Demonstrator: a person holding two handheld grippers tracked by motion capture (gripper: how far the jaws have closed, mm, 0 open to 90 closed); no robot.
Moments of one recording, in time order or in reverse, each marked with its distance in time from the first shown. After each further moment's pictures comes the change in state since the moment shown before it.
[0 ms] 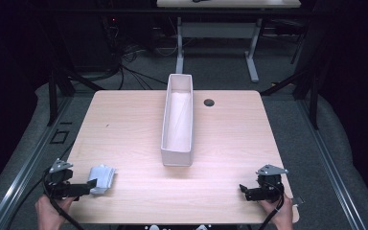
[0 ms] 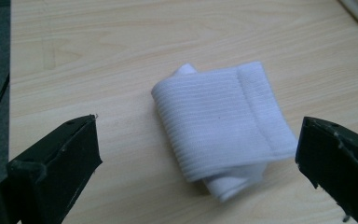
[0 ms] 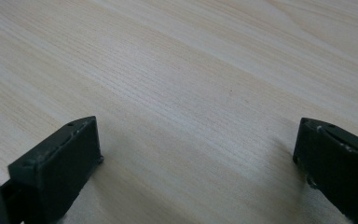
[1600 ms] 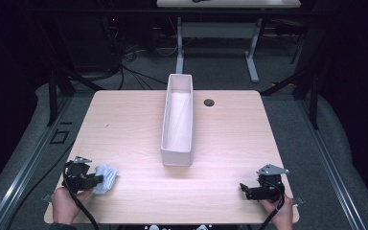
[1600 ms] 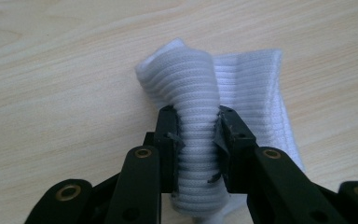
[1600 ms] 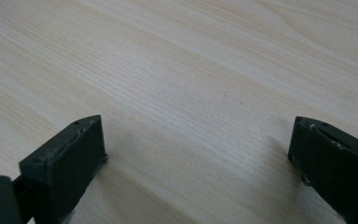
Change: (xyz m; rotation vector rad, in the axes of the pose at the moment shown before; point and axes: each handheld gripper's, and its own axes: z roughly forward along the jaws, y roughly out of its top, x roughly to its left) left arm -0.020 0.013 0.030 0.142 -0.003 0.011; right arm -0.001 0.000 -0.001 -0.009 -0.009 0.015
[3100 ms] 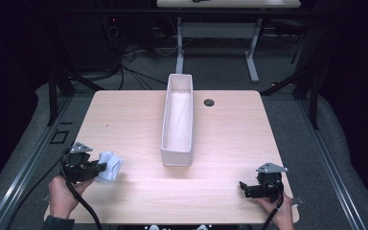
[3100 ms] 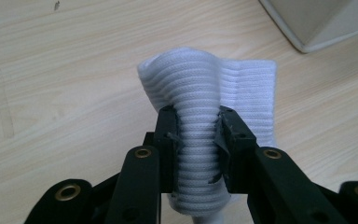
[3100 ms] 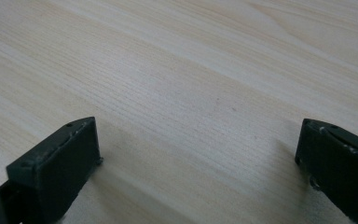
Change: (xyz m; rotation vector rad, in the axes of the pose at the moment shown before) left arm -0.027 0.042 -0.051 -0.109 -0.039 0.101; right arm -0.001 0.003 0.005 -0.002 -0.021 0.026
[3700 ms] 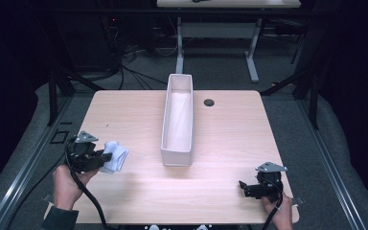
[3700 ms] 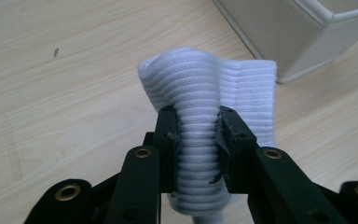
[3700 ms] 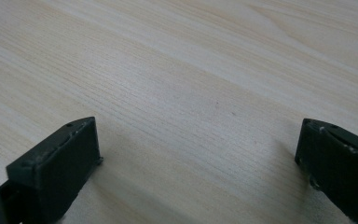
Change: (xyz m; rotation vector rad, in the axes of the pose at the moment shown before) left arm -0.014 0.035 -0.011 -0.039 -0.005 0.058; right arm 0.000 0.002 0.001 0.006 0.000 0.000
